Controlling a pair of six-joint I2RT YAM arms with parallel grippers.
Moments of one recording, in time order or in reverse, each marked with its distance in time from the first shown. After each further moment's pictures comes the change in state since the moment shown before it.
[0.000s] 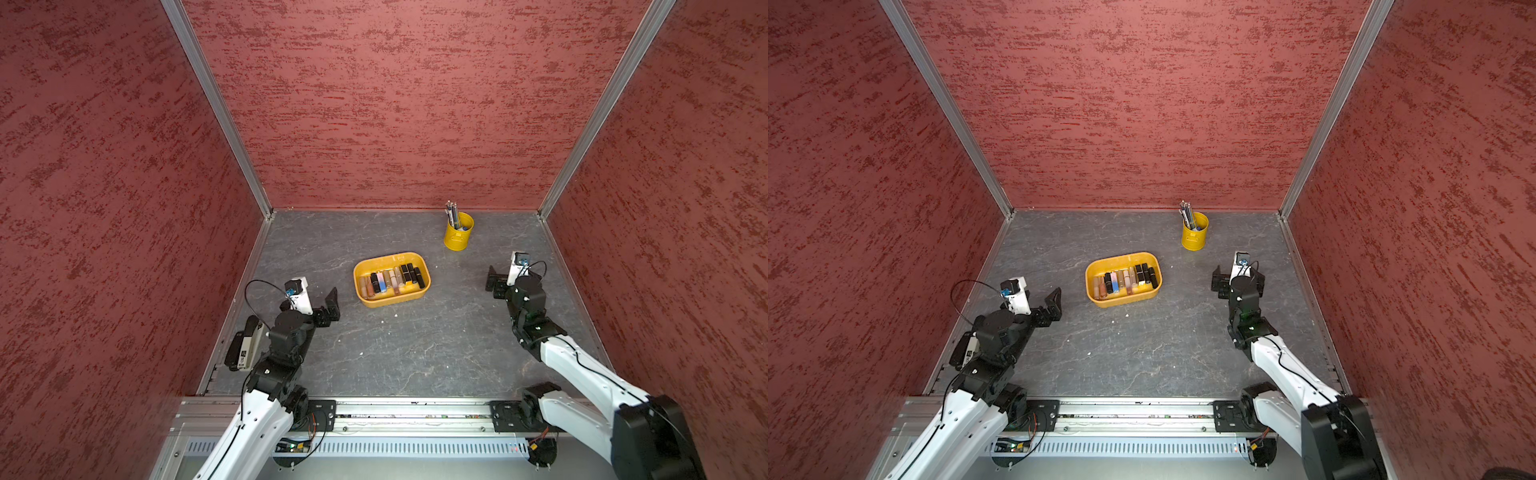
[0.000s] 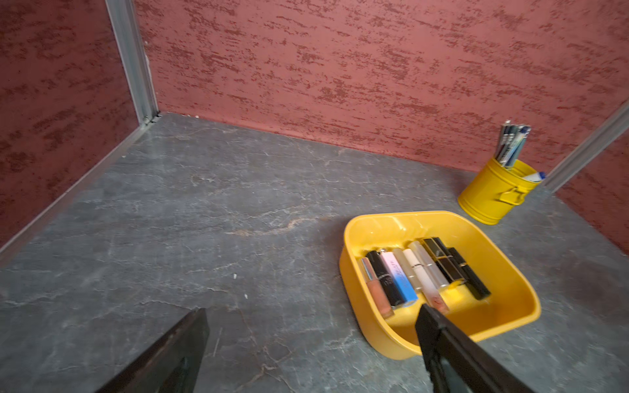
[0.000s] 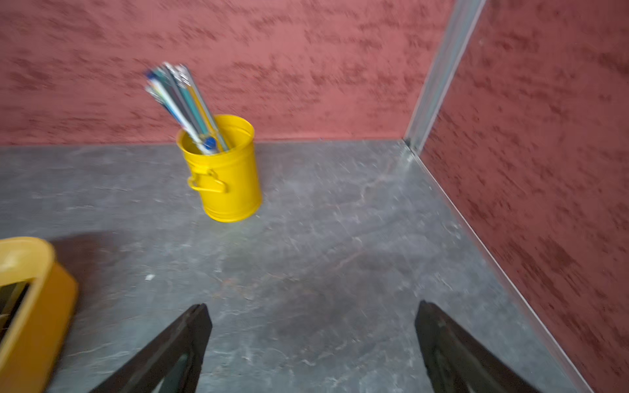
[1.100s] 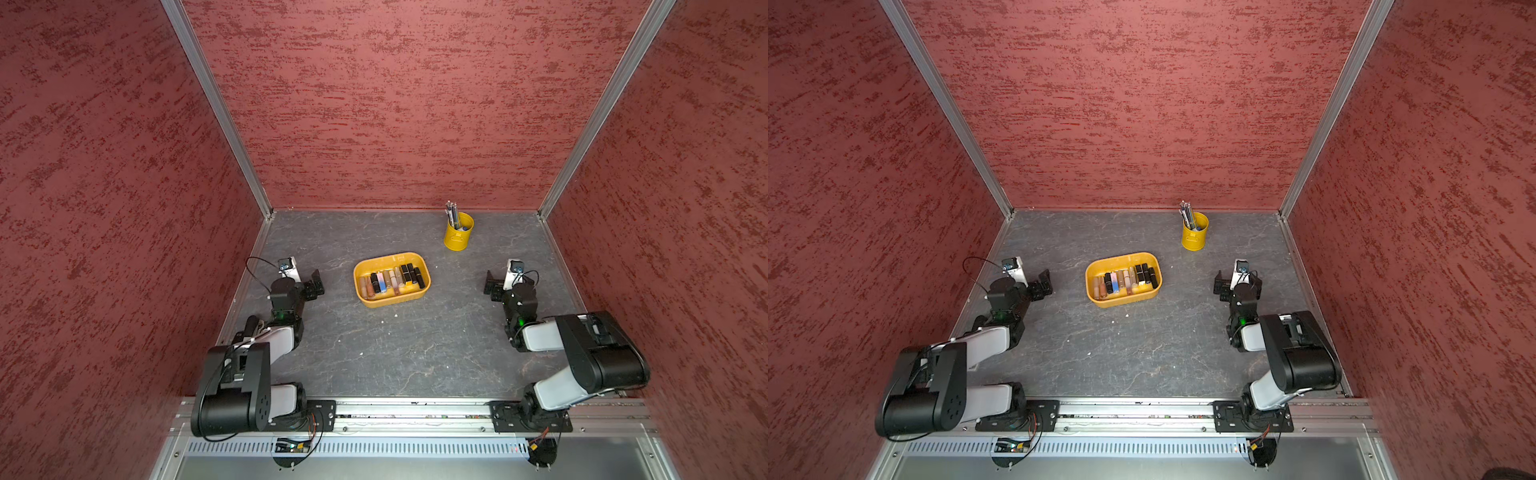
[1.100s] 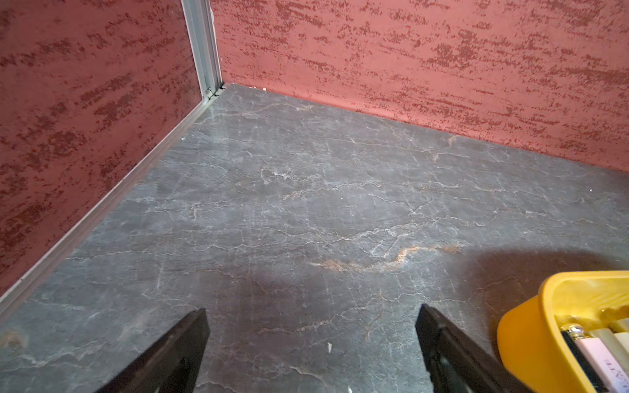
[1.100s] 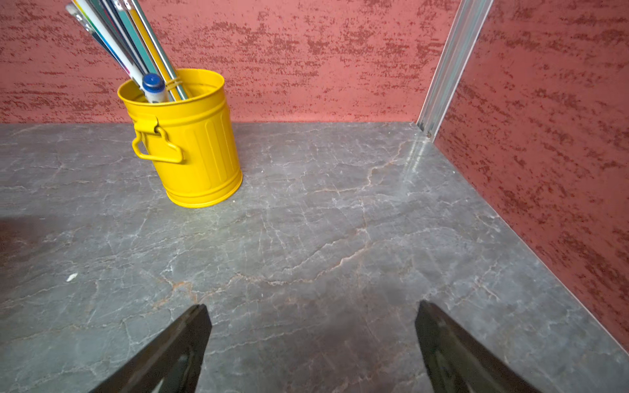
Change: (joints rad) left arm 0.364 0.870 0.060 0.719 0.195 0.108; right arm -0.101 0.462 -0.105 0.679 -0.152 -0.068
